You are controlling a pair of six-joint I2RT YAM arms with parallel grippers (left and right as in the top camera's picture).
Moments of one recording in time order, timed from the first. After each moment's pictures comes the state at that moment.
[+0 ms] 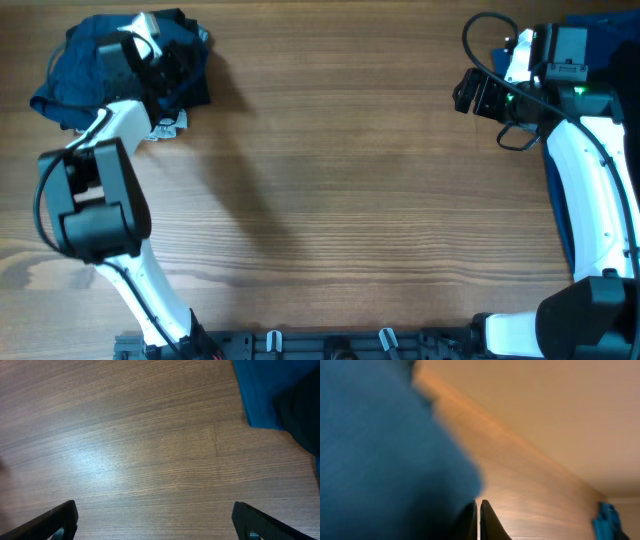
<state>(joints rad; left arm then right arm) 0.19 2.13 1.36 0.20 0.56 -0.55 -0.07 1.58 1.42 -0.88 -0.14 0.20</state>
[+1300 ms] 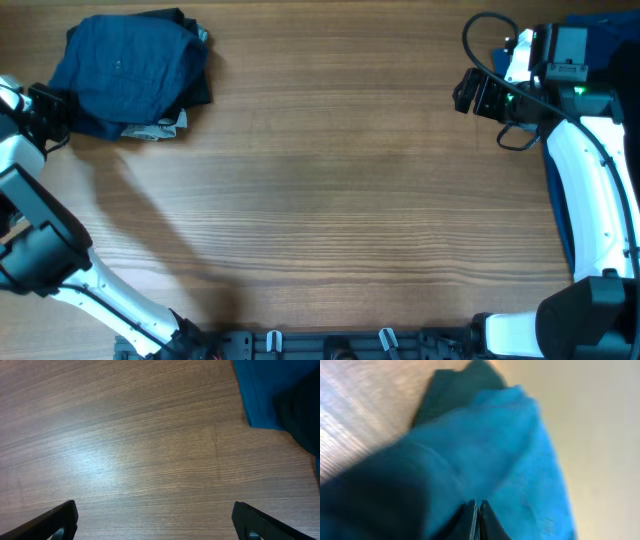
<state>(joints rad) 0.66 2.13 1.43 -0.01 0.63 -0.68 -0.07 1.58 1.42 -0.88 -0.14 0.20</state>
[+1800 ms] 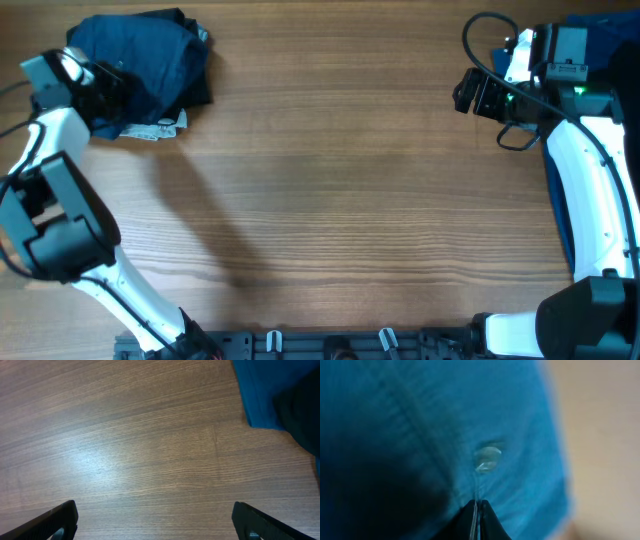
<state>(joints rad) 0.43 2.11 1.43 -0.16 0.59 -0.69 -0.07 1.58 1.42 -0.88 -0.14 0.20</state>
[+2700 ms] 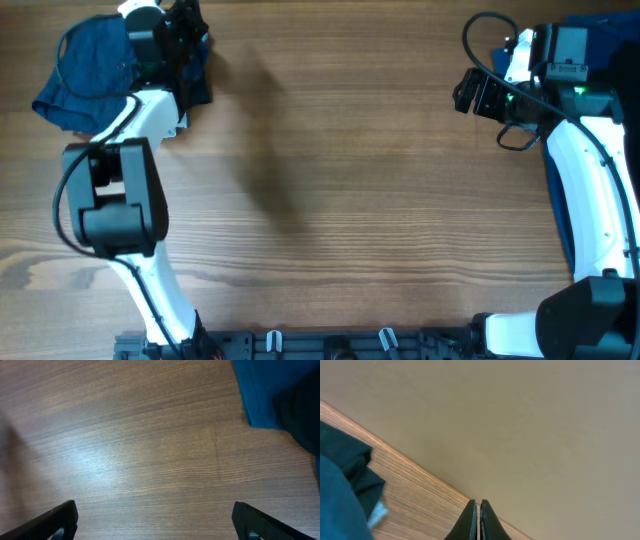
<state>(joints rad) 0.06 2.14 1.43 0.48 0.19 -0.80 -0.07 1.58 1.42 -0.88 -0.14 0.20</state>
